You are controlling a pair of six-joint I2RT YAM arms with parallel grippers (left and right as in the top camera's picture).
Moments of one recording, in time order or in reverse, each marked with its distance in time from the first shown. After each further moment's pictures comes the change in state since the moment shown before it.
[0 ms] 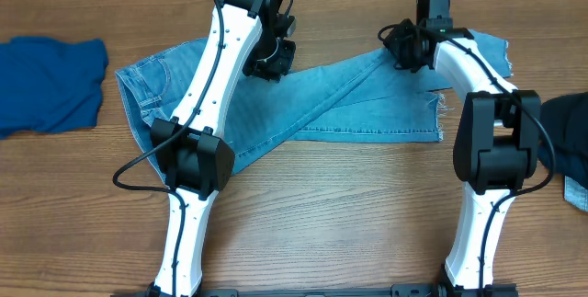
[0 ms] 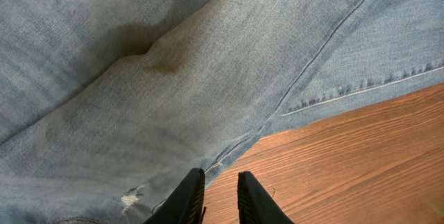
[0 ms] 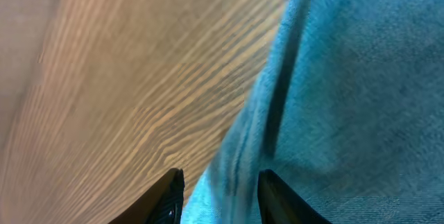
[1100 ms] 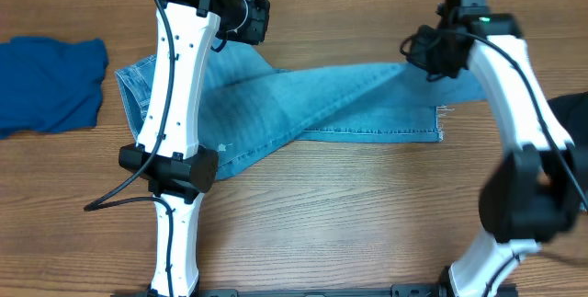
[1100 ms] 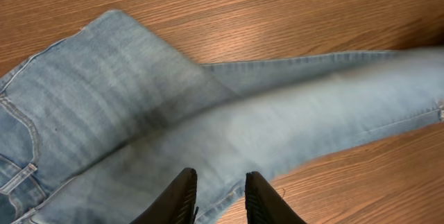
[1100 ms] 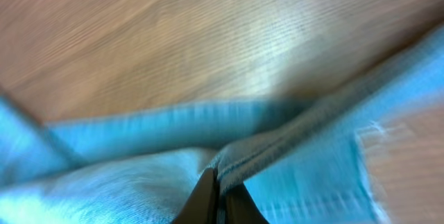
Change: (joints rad) left arm 0.083 -0.080 0.290 -0.027 0.000 -0.006; right arm -0.019 -0.407 -0.017 -0.576 0.037 -0.467
